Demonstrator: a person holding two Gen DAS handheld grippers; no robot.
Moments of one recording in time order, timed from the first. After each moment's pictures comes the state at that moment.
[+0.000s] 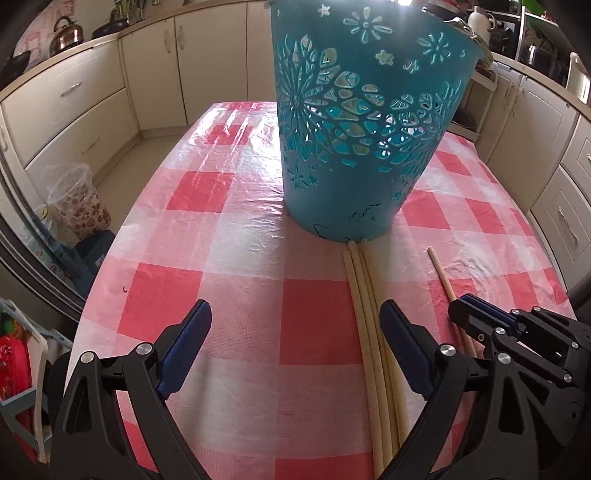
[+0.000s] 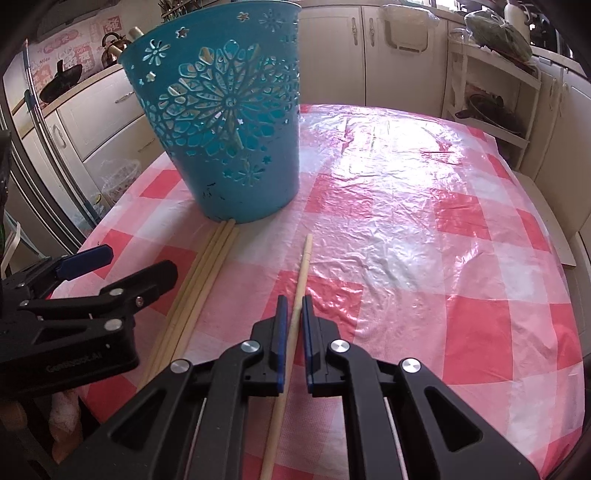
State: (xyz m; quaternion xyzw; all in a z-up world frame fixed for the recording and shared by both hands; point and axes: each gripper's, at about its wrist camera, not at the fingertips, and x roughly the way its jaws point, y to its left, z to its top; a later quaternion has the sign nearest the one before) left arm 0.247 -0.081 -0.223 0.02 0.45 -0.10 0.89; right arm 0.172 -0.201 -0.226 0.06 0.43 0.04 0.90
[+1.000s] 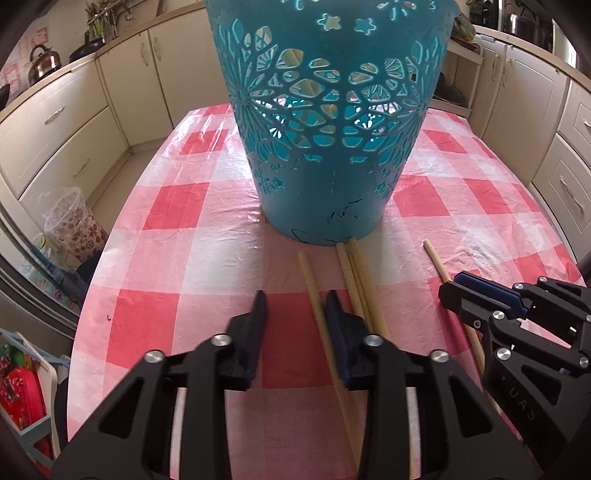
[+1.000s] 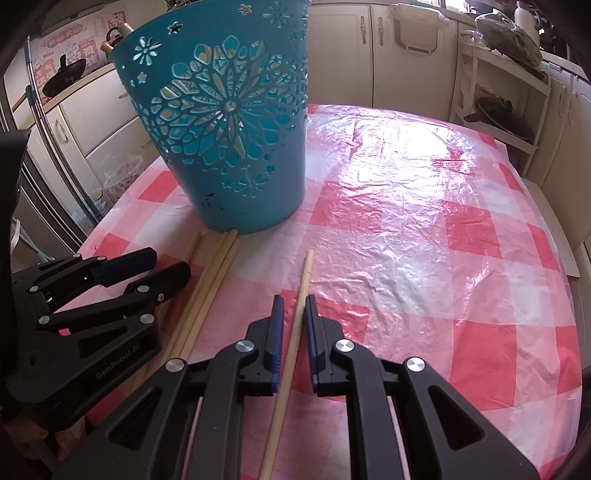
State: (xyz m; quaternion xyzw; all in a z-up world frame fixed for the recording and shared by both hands) left arm 0.255 -0.104 -0.230 0.08 0.45 -0.12 0.88; right arm 0.190 -0.201 -0.225 0.04 0.44 0.05 0.90
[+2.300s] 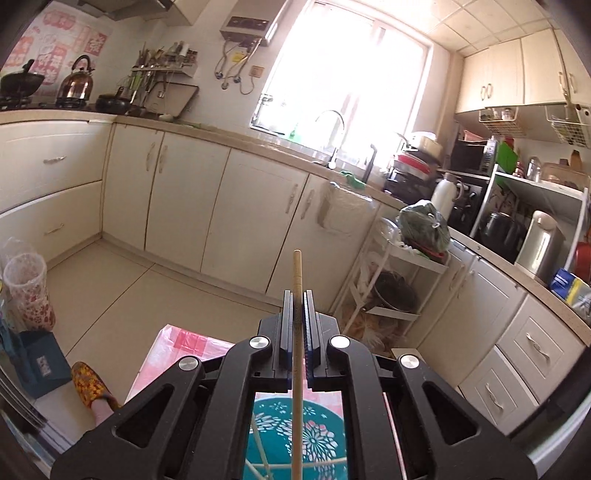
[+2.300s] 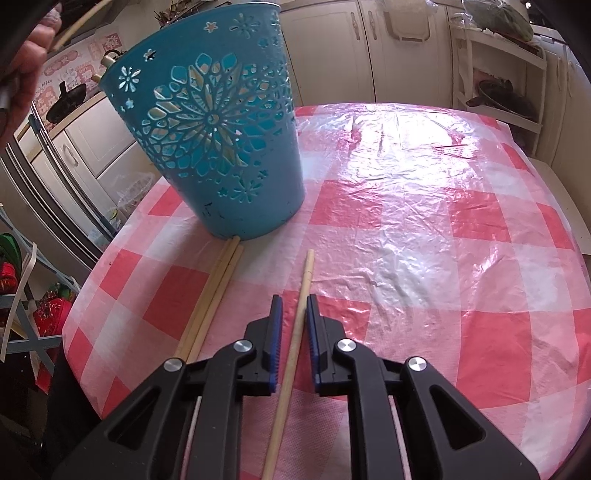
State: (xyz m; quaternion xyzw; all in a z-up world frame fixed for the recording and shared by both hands) left arm 0.365 -0.088 -0.012 -0.14 0.20 -0.17 0.95; right arm 0.191 -0.223 -0.229 0.10 0.43 0.08 0.89
